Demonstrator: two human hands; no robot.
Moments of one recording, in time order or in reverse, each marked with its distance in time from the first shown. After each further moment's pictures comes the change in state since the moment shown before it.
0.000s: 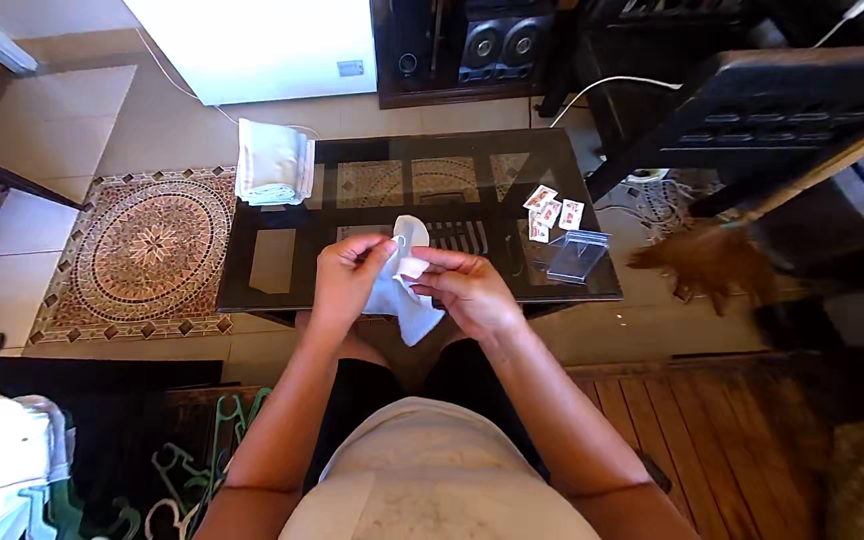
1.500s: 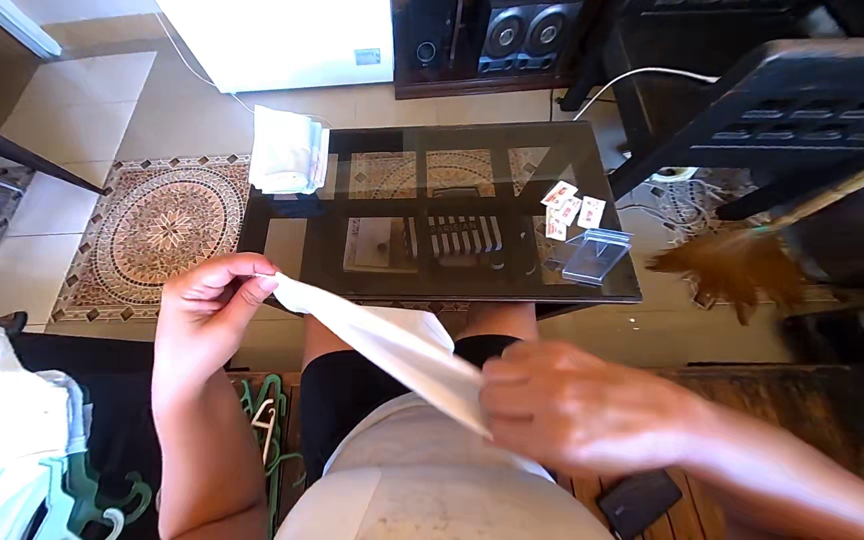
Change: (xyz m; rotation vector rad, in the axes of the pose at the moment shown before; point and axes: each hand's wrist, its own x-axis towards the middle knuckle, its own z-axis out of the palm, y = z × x) left_hand -0.041 0.004 -0.127 0.049 0.017 0.273; right_hand -0.074 -0.064 -0.032 -1.325 -0.886 -1.072
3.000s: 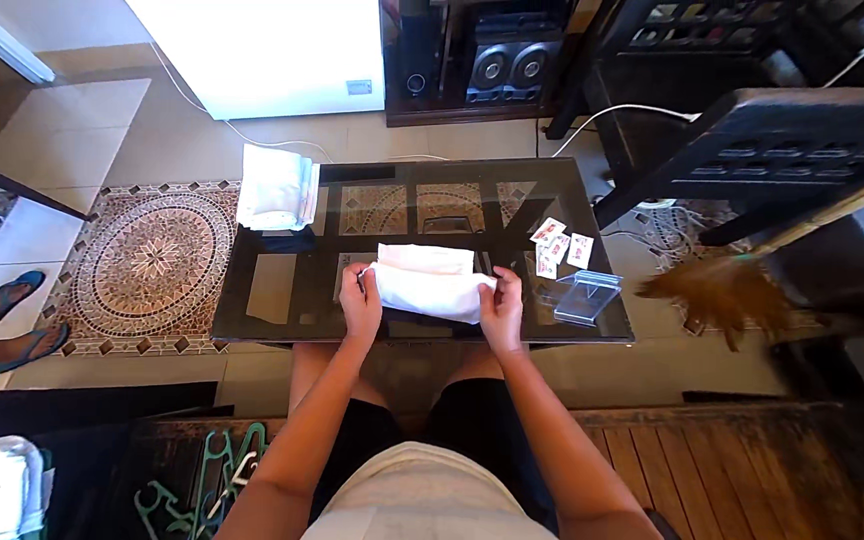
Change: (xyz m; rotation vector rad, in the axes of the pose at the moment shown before) left_hand 0.033 -0.149 0.210 0.065 0.375 -0.297; right_hand -0.060 0.165 0.163 0.217 0.914 1.215
